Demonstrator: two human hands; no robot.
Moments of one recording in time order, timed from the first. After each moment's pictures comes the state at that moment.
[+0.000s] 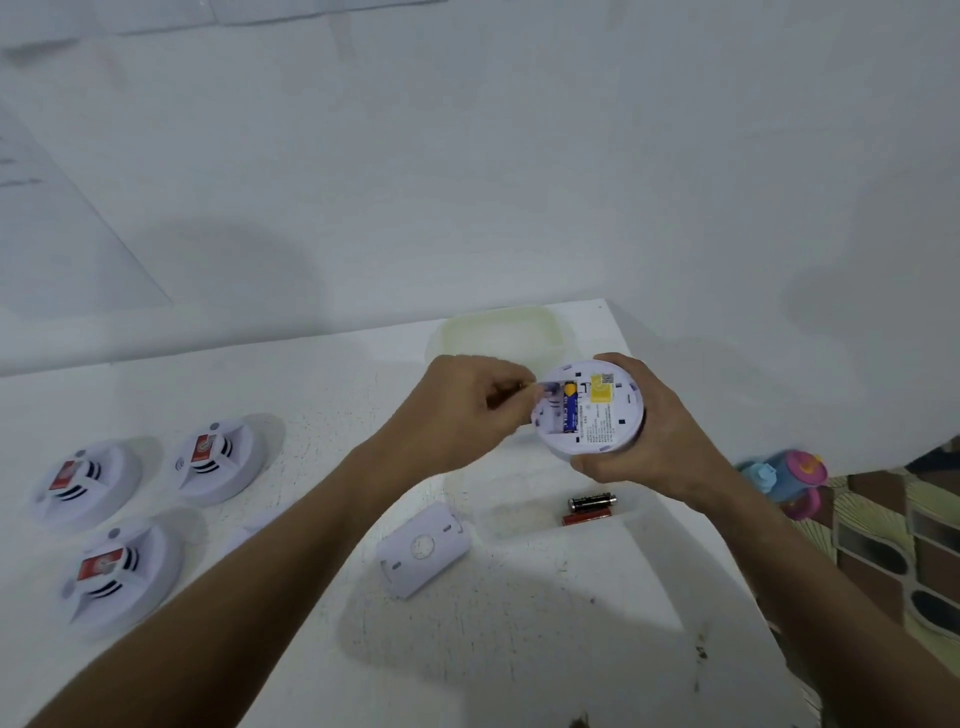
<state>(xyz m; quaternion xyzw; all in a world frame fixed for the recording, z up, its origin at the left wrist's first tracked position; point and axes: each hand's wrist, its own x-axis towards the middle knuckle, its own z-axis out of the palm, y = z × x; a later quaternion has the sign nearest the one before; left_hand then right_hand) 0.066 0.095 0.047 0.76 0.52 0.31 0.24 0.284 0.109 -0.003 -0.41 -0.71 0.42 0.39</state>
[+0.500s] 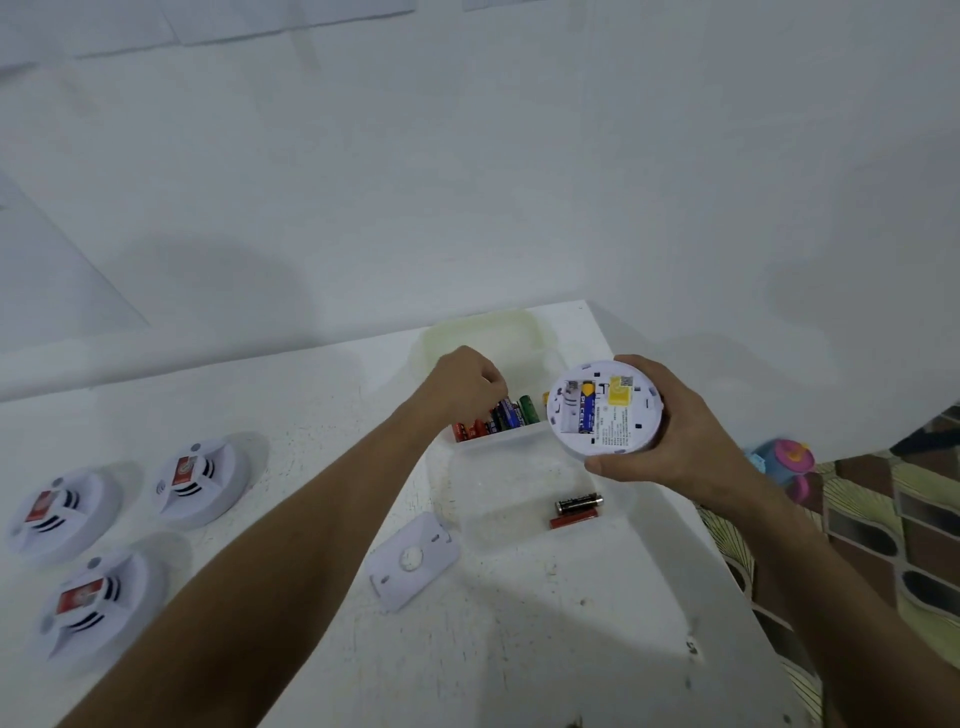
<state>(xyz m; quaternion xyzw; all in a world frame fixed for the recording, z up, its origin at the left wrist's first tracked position) 0.078 0.177 0.001 0.67 0.66 0.14 0.31 0.316 0.101 -0.003 -0.45 -0.68 0.42 0.40</state>
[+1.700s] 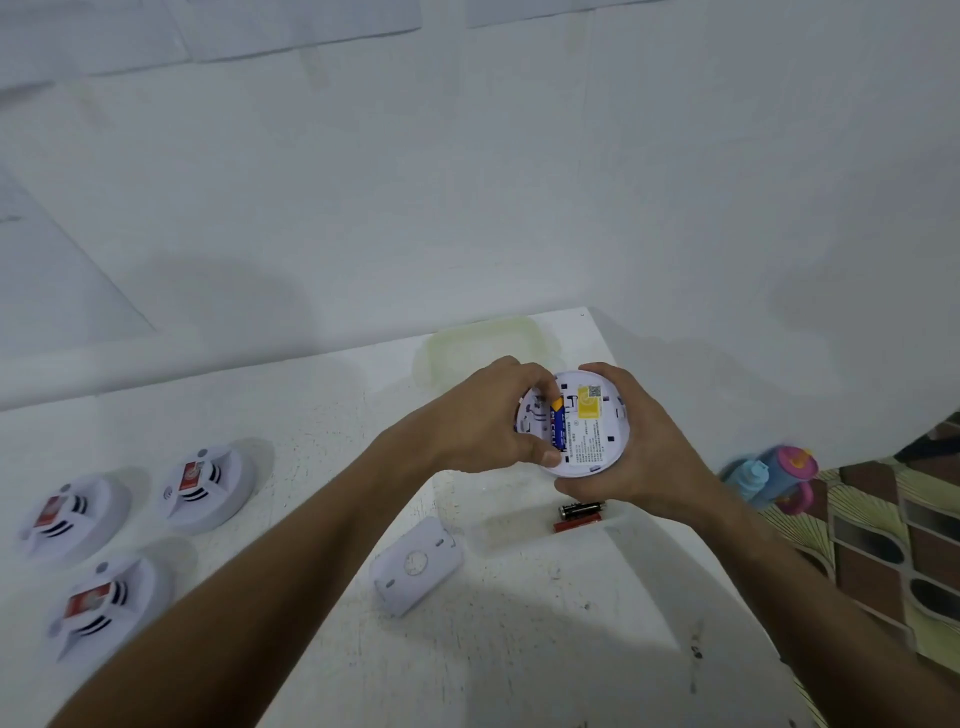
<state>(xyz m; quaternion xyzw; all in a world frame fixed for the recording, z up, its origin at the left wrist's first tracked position) 0.091 0.114 0.058 0.80 0.51 0.11 0.30 0.283 0.099 -0.006 -0.43 -0.70 0.41 0.39</state>
